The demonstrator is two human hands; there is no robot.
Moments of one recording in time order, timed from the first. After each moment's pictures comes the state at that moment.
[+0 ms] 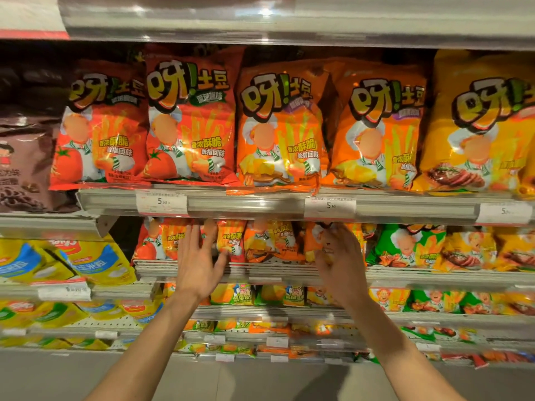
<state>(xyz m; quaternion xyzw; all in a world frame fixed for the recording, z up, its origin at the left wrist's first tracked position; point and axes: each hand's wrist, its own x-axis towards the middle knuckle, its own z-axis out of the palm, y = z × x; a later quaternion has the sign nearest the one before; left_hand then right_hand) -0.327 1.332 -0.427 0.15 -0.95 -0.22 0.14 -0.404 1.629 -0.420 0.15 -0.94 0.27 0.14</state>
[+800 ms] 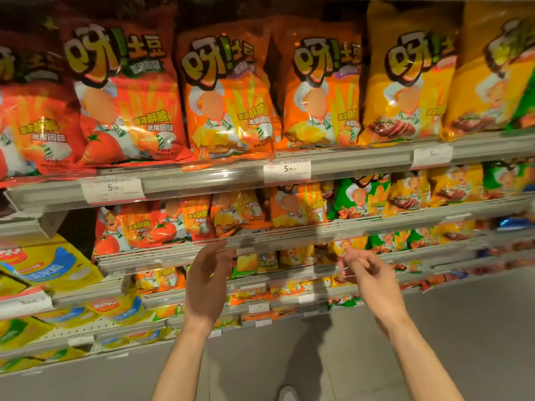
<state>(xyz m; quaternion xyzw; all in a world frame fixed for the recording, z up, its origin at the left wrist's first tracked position) -0.253 1.432 -0.405 0.17 -0.69 -0.69 0.14 -0.282 1.722 -0.409 -0.13 -0.77 0.62 0.01</state>
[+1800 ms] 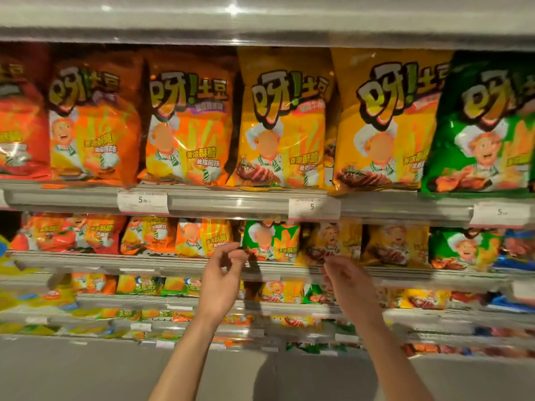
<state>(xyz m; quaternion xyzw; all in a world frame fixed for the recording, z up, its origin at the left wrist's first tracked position) -0.374 1.707 -0.397 0.23 -0.73 -0.62 0.17 -0.441 1.949 -0.414 0.01 -0.80 0.60 -0.06</state>
